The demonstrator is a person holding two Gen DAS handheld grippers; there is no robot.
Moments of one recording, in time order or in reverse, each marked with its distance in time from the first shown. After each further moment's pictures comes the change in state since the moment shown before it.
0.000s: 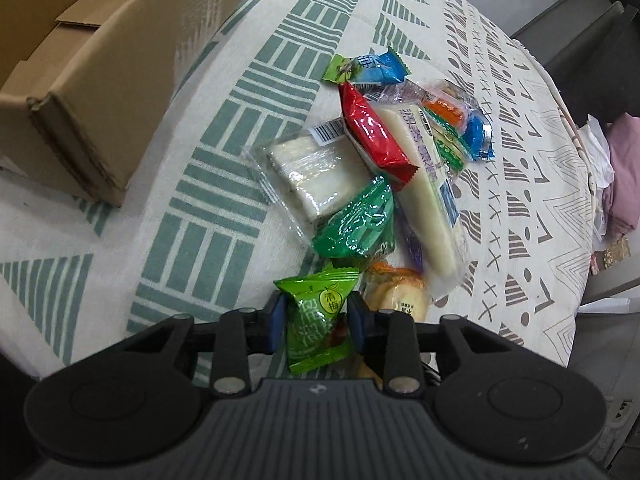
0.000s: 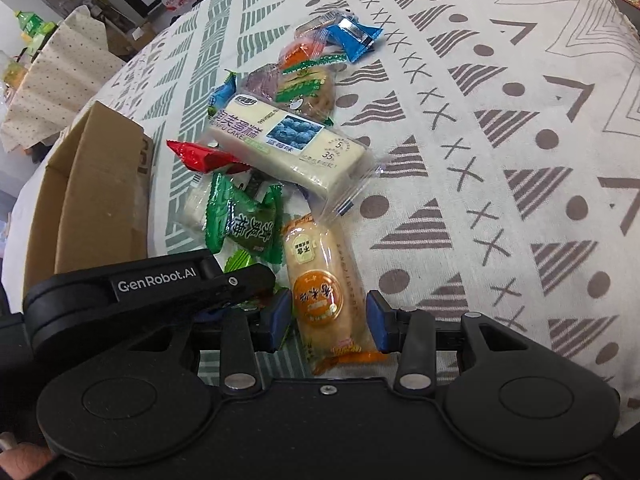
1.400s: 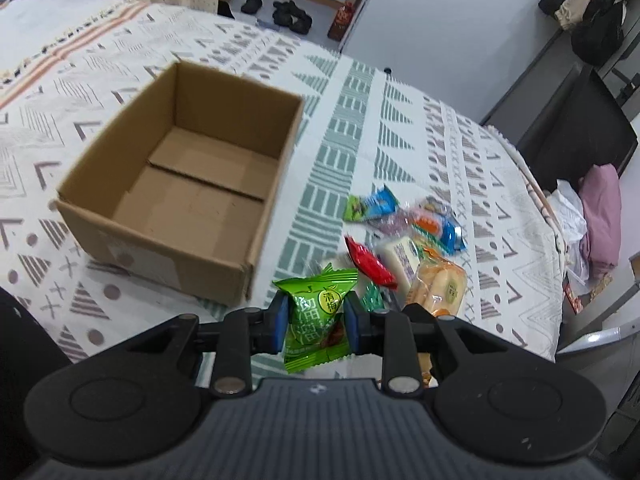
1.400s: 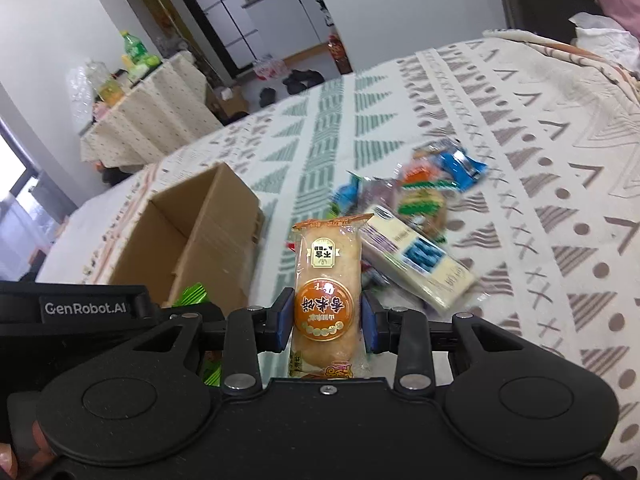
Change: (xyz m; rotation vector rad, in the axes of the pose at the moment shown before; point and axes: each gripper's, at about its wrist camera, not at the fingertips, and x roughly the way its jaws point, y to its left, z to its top) left arm -0.128 0.026 0.002 0.056 -0.301 0.023; right arm -0.050 0.053 -0.004 -0.202 -0.318 0.186
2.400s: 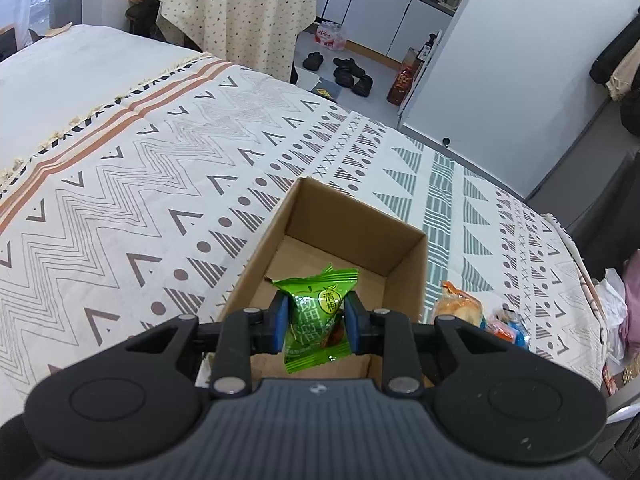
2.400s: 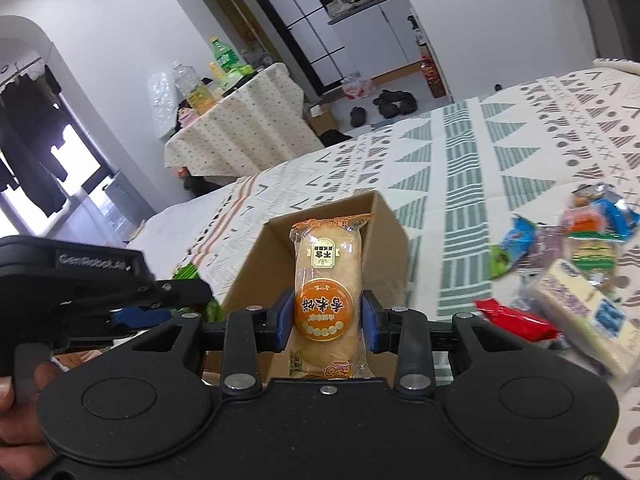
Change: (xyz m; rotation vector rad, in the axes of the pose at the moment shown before) left arm -0.027 0.091 0.081 -0.088 -0.150 0.125; right arm 0.049 0.095 0.017 -0.083 -0.056 0.223
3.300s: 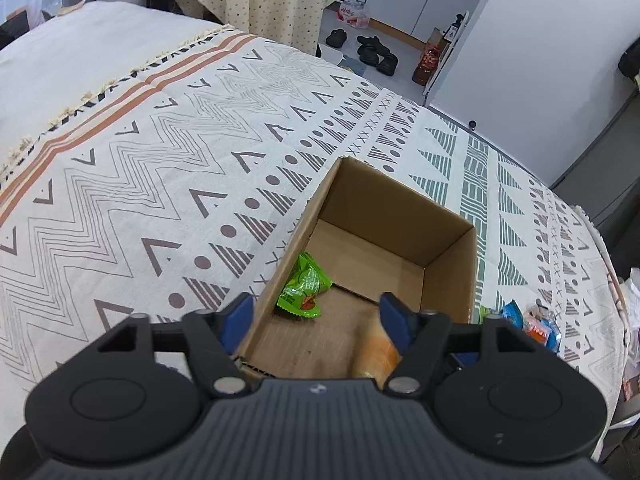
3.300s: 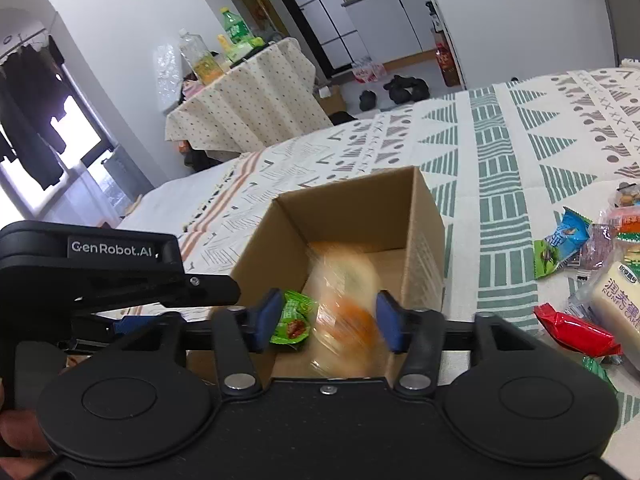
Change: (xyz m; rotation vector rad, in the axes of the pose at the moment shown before) left arm 0.027 0.019 0.003 -0.013 0.071 0.061; right arm 0.040 0.020 -0.005 -0.055 0.045 -0.012
